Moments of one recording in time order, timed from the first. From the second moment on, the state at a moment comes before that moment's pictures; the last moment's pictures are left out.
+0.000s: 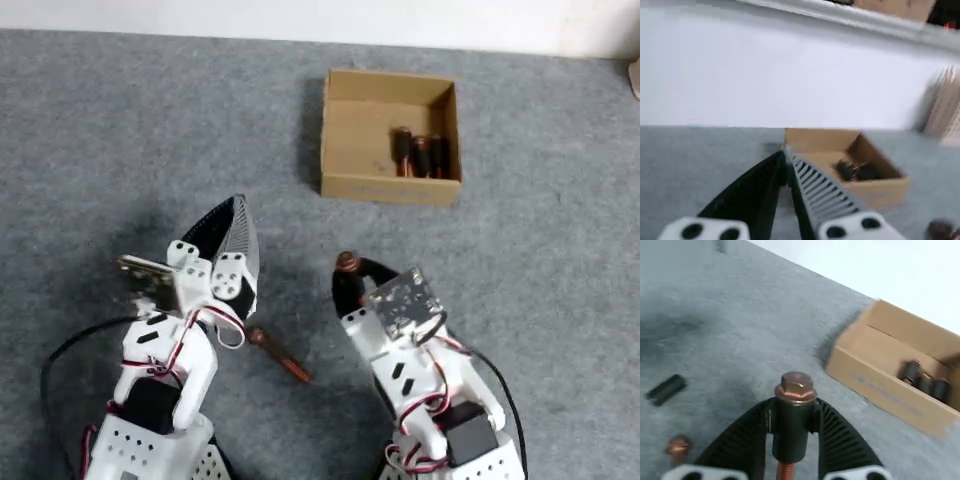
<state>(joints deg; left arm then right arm) 13.3 -96.1 89.2 16.3 9.7 -28.8 -103.9 82.2 47.8 13.0</state>
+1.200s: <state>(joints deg) 3.7 -16.7 48.0 27.0 1.7 -4.5 51.5 -61.3 67.8 15.3</state>
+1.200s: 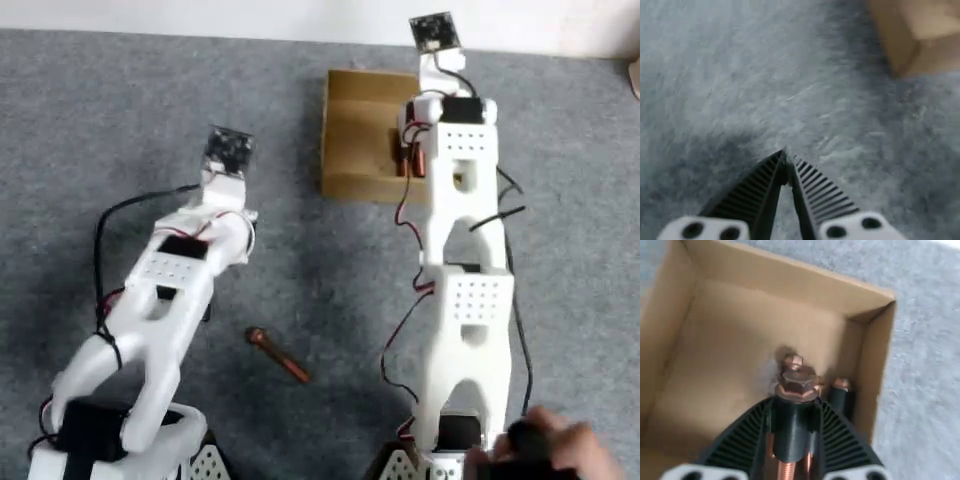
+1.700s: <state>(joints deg) 3.6 -16.1 46.9 27.9 1.5 -4.8 73.8 -86.2 68.8 15.4</state>
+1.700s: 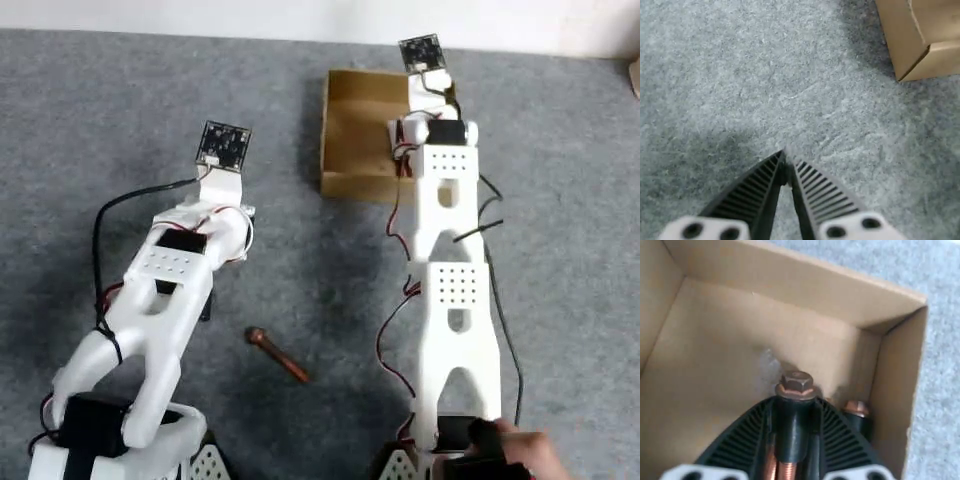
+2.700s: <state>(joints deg) -7.7 -34.9 52.4 28.6 5.1 -6.6 40.1 -95.0 100.1 15.4</state>
